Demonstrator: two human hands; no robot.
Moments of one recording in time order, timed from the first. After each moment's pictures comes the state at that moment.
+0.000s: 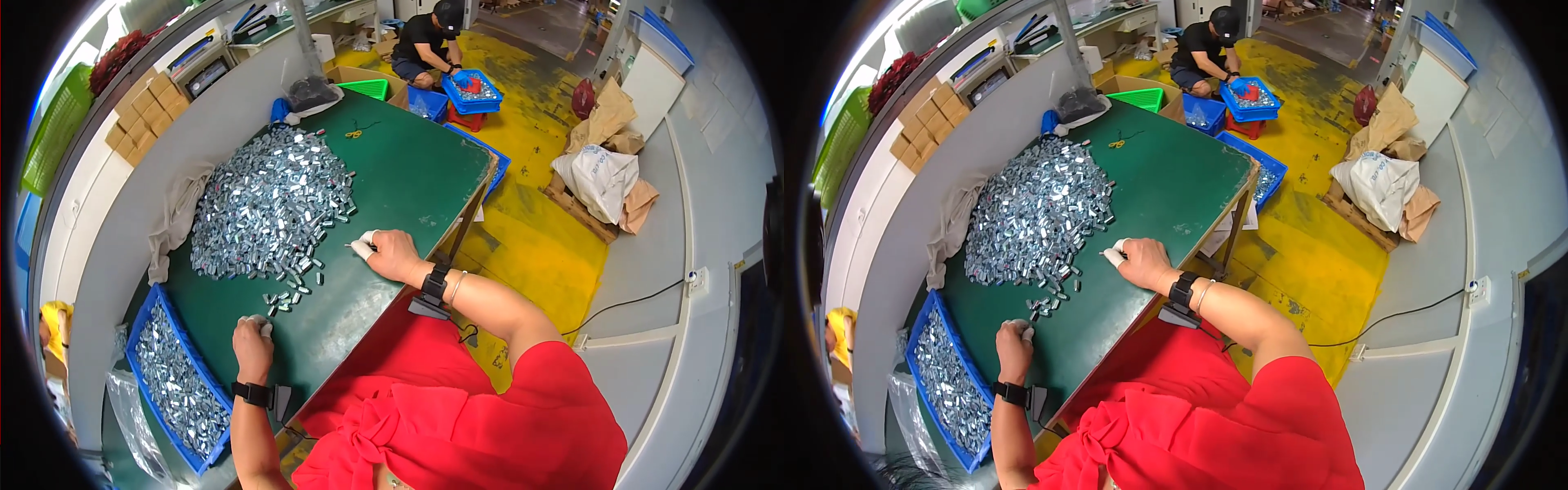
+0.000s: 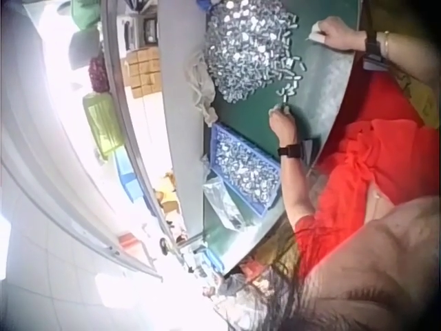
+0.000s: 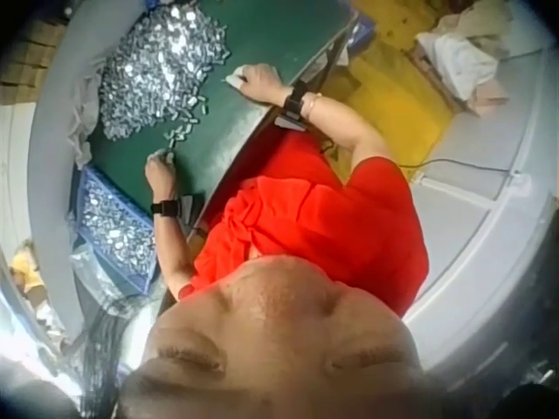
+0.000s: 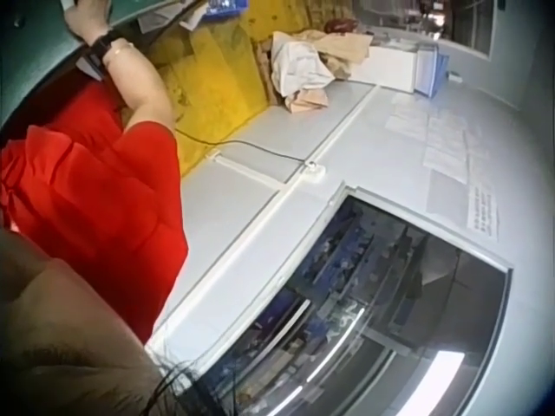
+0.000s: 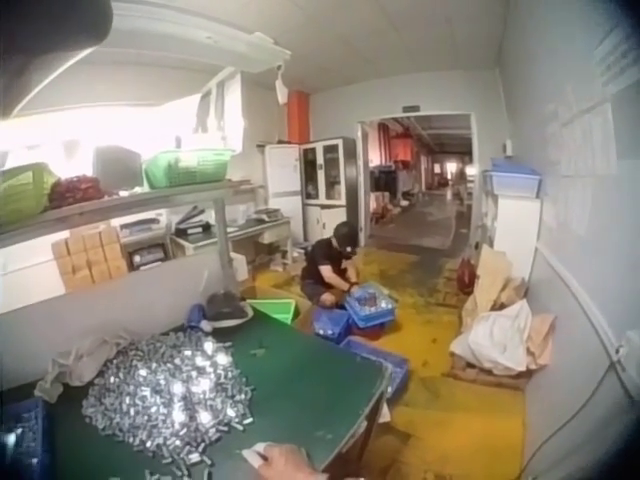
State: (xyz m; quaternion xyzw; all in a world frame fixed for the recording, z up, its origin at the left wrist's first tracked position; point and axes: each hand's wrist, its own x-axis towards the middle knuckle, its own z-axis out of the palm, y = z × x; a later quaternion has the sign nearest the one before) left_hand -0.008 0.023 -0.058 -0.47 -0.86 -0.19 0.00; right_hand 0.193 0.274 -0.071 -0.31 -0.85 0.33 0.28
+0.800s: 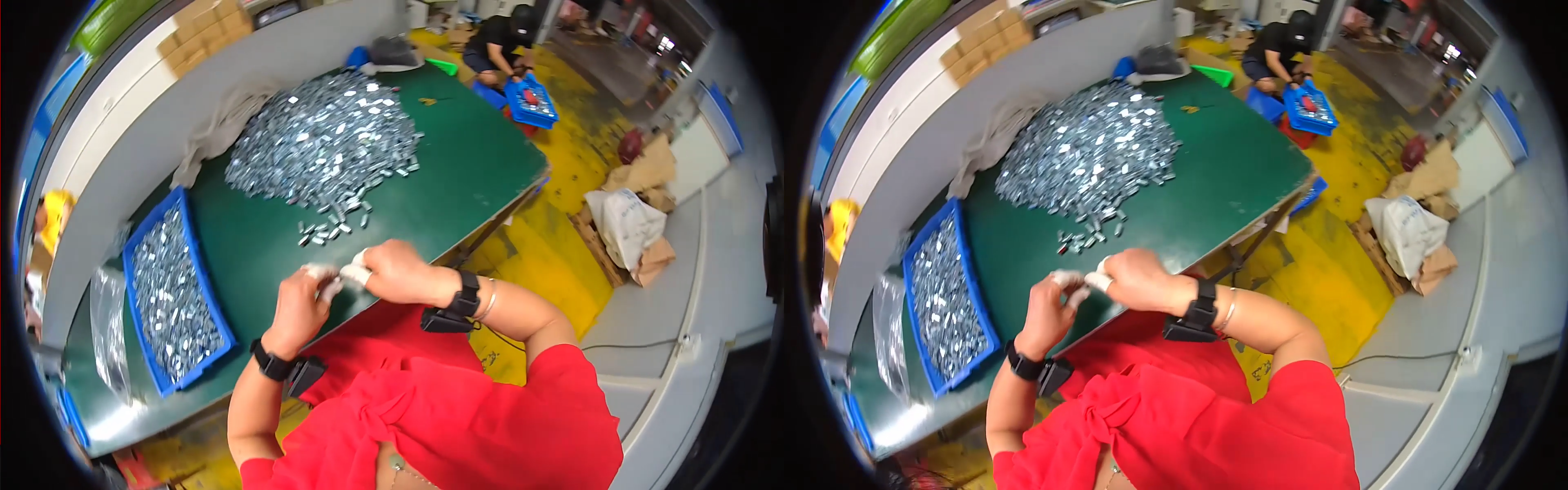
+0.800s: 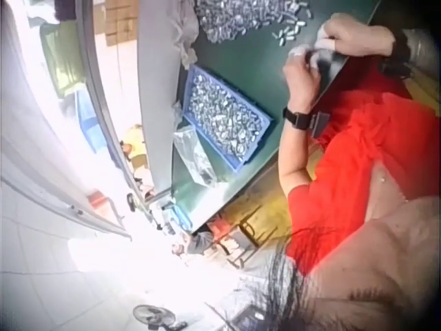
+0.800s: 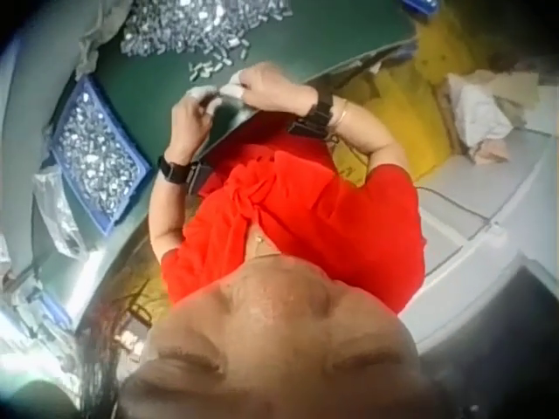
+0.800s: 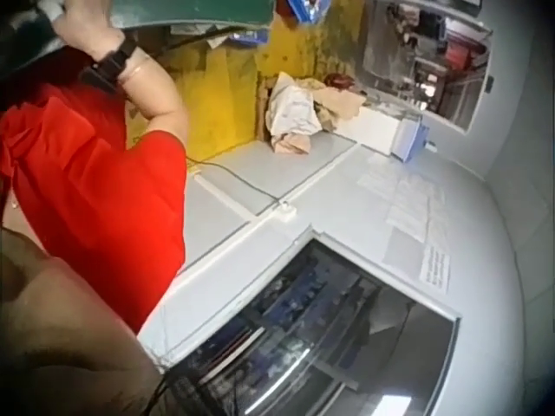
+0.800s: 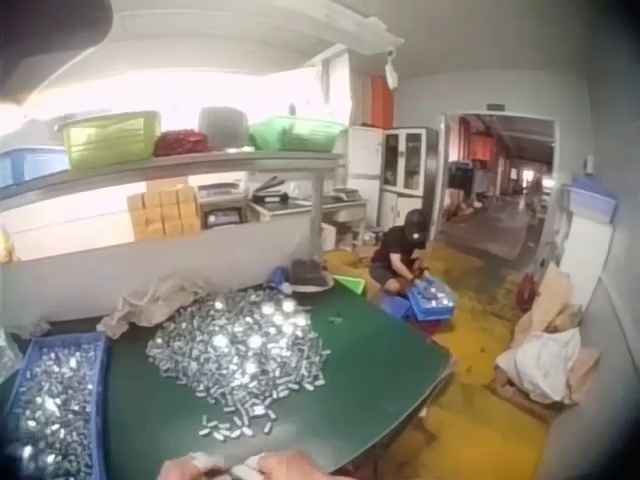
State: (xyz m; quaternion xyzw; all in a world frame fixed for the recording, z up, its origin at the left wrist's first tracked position) left_hand 0.071 0.019 -0.002 -0.55 -0.75 -0.37 -0.06; right_hand 0.178 0.176 -0.011 -0.07 -0.92 0.36 0.15
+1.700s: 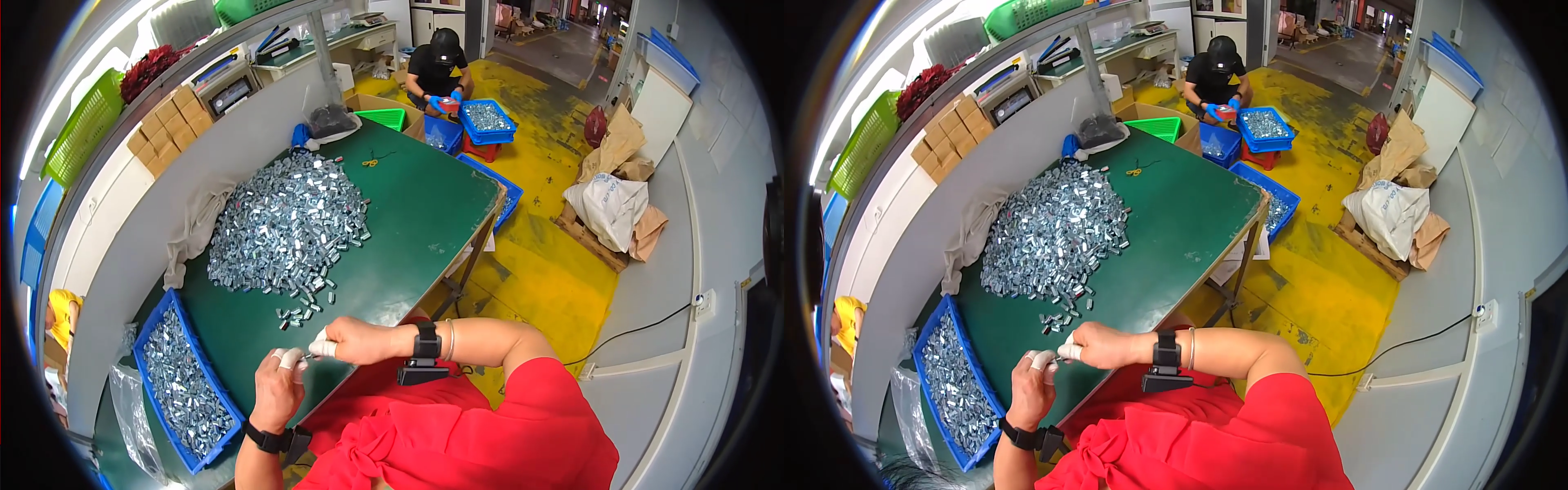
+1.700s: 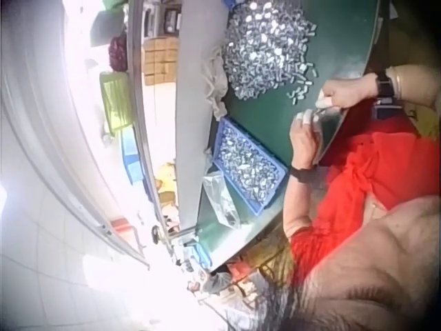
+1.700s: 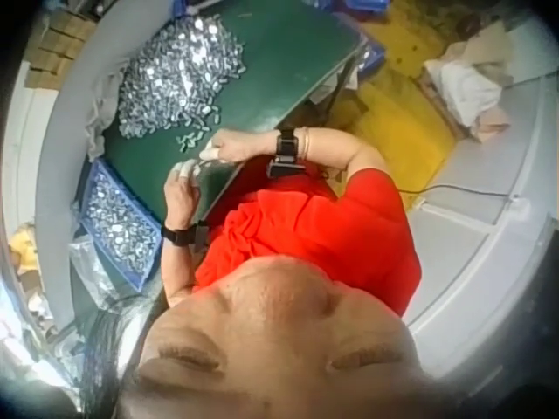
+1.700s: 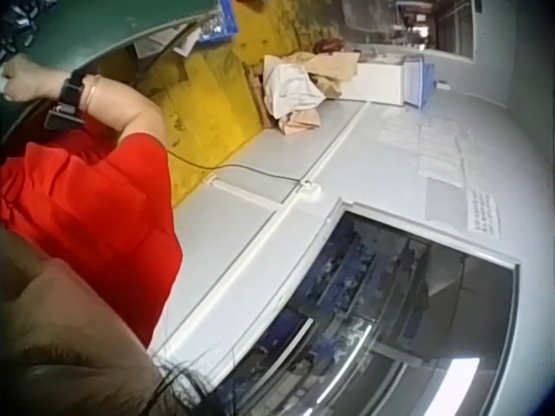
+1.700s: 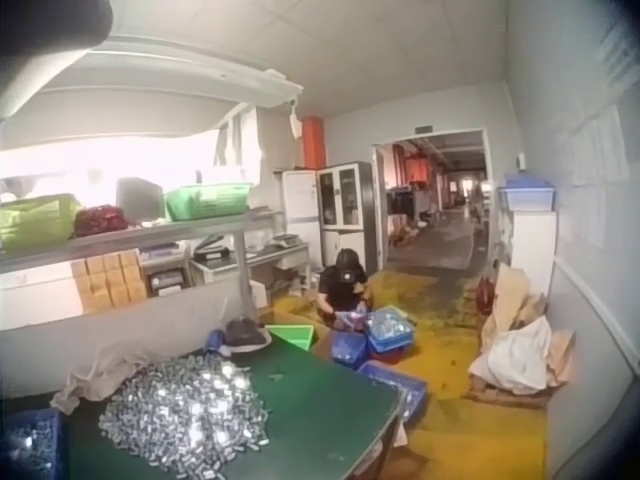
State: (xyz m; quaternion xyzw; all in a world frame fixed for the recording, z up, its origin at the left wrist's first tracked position) left_hand 0.073 0.016 0.025 -0.64 -0.72 -0.27 0.03; right_hand 0.181 0.190 -0.017 -0.04 -0.72 0.69 -0.02
